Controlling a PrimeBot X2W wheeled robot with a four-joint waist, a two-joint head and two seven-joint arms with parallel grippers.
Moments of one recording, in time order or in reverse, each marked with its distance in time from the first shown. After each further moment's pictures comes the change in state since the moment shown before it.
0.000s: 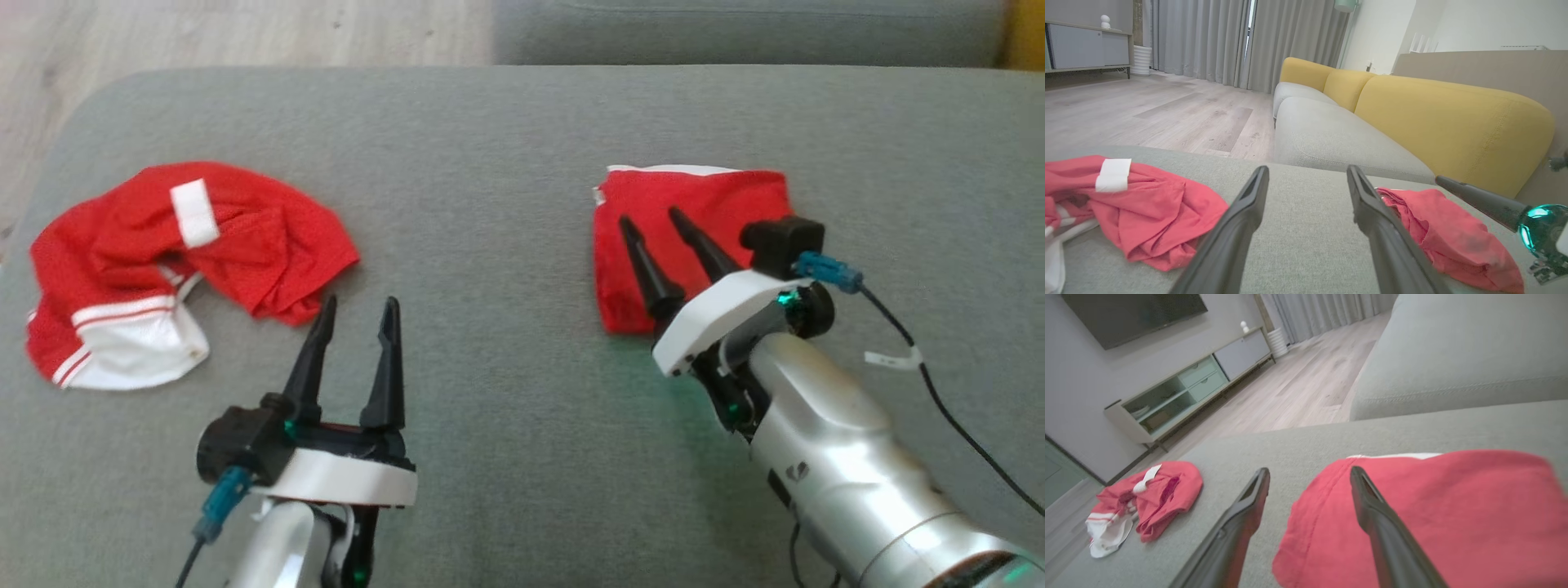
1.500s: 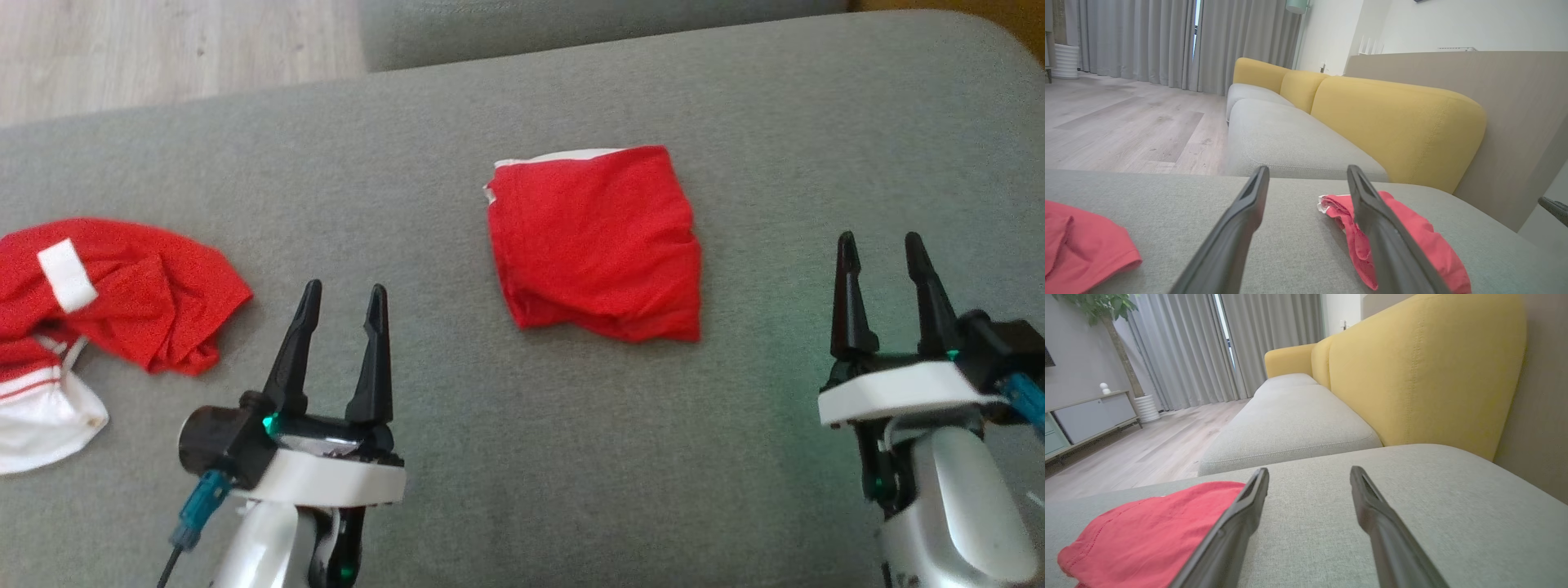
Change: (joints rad) left arm 0.016 0.000 0.046 -0.073 0.028 -0.037 0.000; right arm 0.453 0.020 -0.714 -0.570 -0.565 0.000 -0.019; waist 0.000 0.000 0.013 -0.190
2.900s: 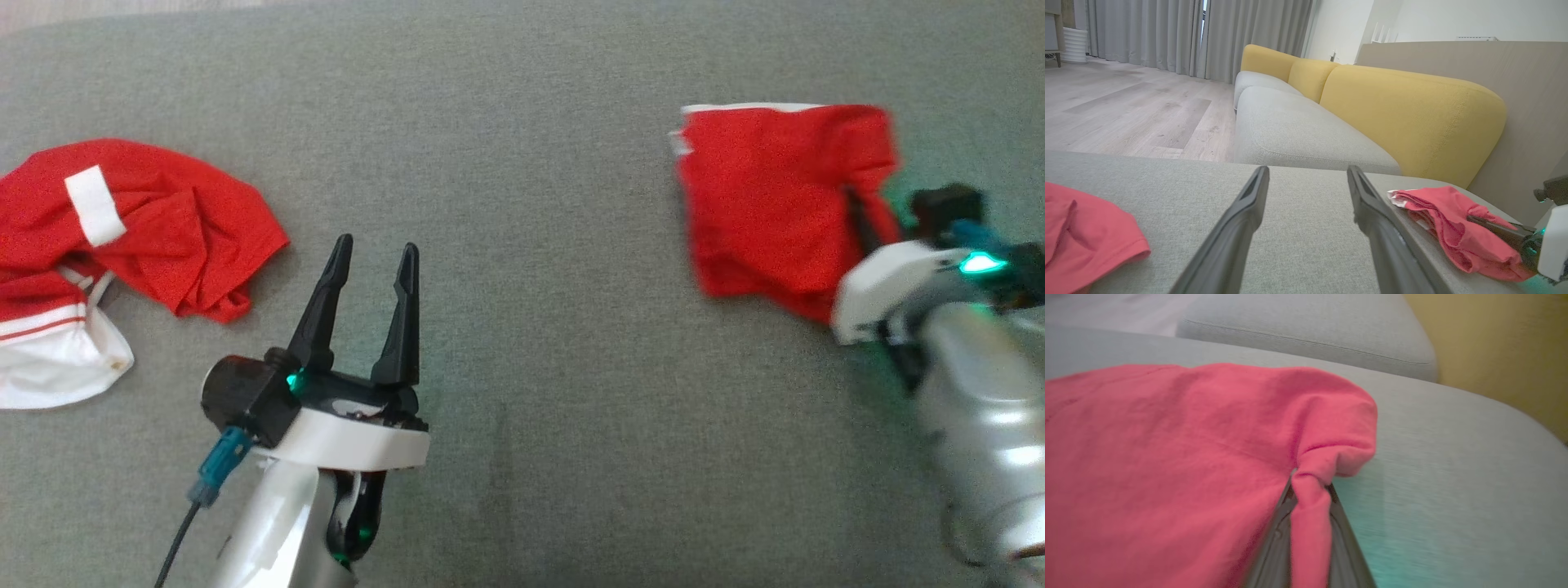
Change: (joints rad) left arm -0.099 -0.001 -0.063 0.024 -0.018 -0.007 0.000; right arm -0.502 -0.160 0.186 0.745 -0.138 0.000 0.033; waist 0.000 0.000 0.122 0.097
